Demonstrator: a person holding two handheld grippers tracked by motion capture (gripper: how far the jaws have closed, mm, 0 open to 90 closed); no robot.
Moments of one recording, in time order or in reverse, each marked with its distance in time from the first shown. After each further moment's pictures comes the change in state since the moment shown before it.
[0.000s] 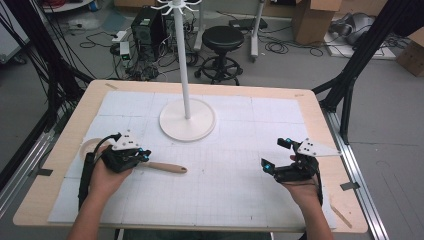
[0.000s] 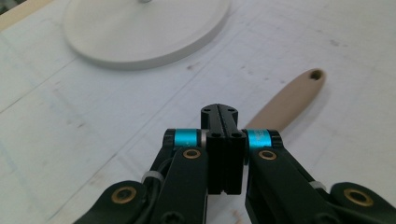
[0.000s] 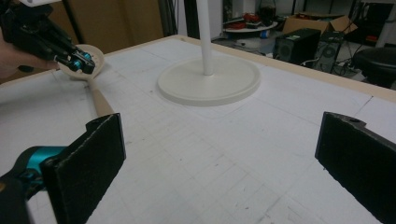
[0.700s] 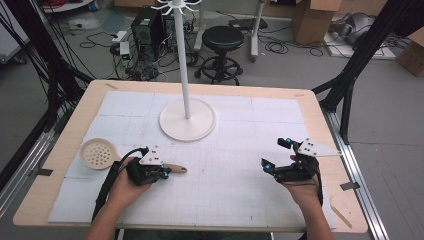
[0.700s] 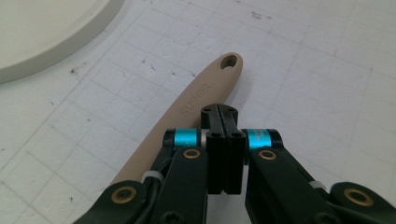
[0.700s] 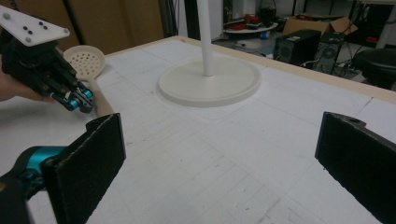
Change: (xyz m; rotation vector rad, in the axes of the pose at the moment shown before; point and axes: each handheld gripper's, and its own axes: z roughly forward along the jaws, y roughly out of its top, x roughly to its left) left arm -0.038 -0.002 0.042 0.092 -0.151 0.086; right arm 0.000 0.000 -0.001 -0.004 0.004 -0.004
